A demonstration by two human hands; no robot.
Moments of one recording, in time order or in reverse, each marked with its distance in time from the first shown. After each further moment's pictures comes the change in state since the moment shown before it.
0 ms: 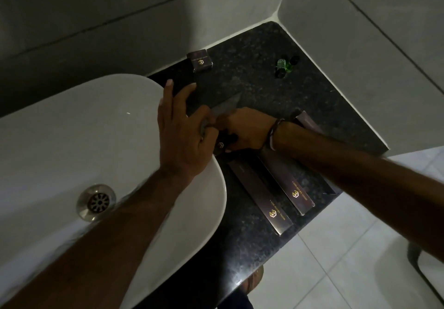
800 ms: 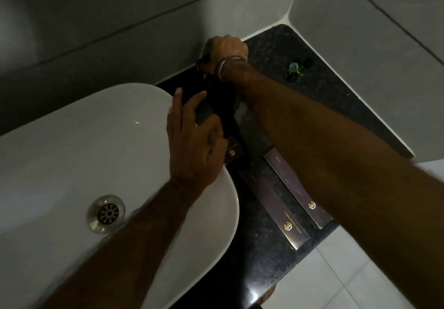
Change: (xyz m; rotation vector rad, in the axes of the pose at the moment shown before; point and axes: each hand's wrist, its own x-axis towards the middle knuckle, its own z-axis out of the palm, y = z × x) left_hand -0.002 -0.001 0.004 -0.061 0.058 0.006; right_hand 0.152 0.043 -0.074 -0.078 0.483 0.658
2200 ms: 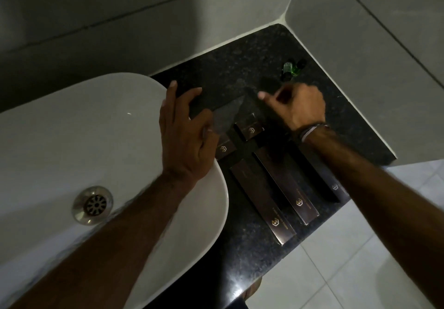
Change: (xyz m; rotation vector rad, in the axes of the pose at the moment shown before) left_hand 0.000 0.002 0.000 -0.043 0.016 0.007; right_hand -0.152 0.138 -0.003 0.305 0.116 0.143
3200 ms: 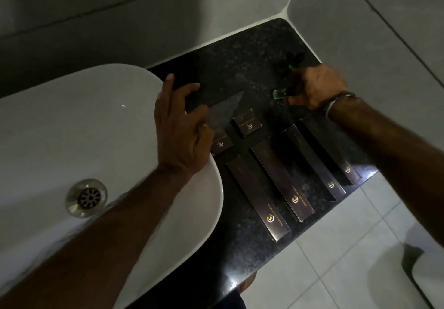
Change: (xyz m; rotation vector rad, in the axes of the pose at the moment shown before) left_hand -0.001 -0.005 0.002 0.001 0.021 0.032; right_hand 0.050 0.032 -0.043 -0.510 -0.276 -0.186
